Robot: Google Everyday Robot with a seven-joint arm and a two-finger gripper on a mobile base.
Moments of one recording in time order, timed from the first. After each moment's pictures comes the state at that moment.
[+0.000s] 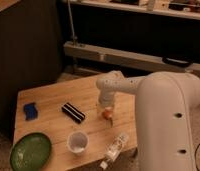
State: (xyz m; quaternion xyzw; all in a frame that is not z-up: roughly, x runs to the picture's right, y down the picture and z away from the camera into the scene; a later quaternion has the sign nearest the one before) arm 0.042 0.133 0.894 -0.31 0.17 0.50 0.79
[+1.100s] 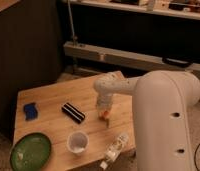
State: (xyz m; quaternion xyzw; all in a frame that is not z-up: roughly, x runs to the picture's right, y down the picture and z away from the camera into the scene) arm 0.020 0.129 0.879 -0.30 0.16 0.49 0.80
